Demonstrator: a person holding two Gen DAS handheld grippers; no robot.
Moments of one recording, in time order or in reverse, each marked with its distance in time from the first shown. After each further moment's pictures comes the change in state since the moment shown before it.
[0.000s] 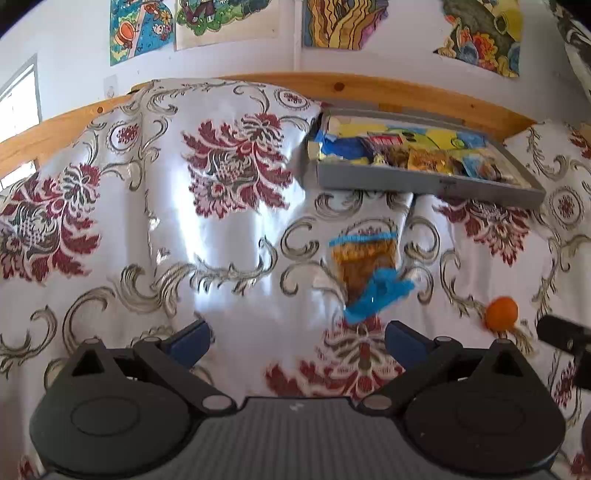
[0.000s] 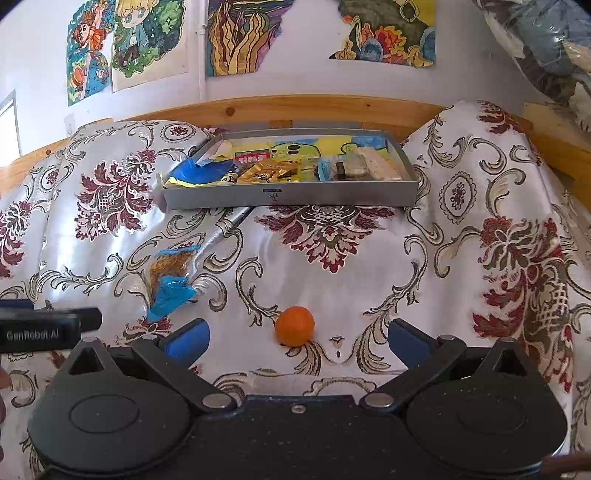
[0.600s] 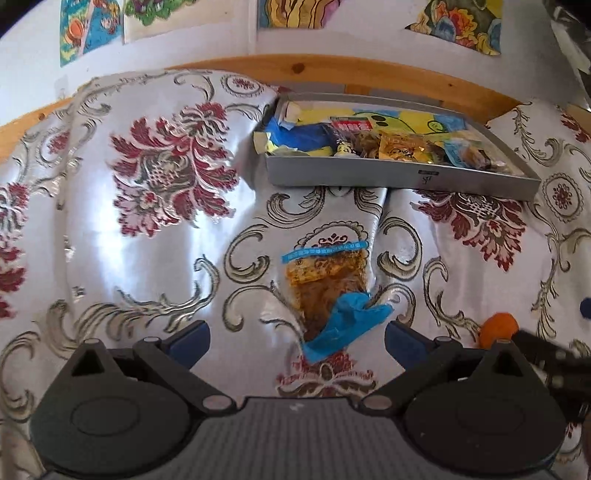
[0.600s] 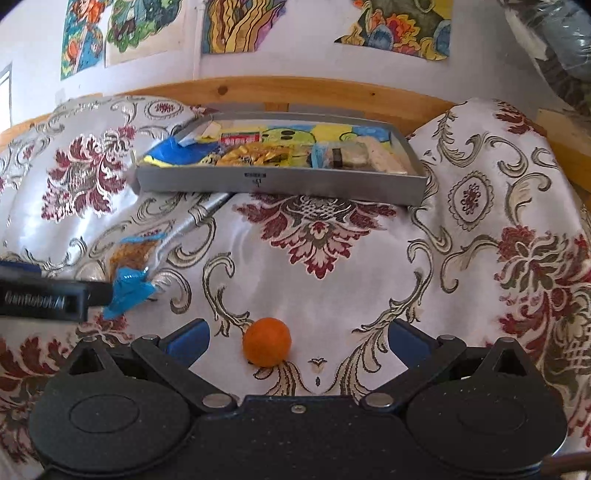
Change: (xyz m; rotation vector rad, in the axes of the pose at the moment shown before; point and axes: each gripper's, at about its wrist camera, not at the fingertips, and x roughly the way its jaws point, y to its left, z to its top) left arm 0.061 -0.026 0.022 0.055 0.046 -0.091; right arm 0.052 -0.008 0.004 -0.075 0.019 -0.038
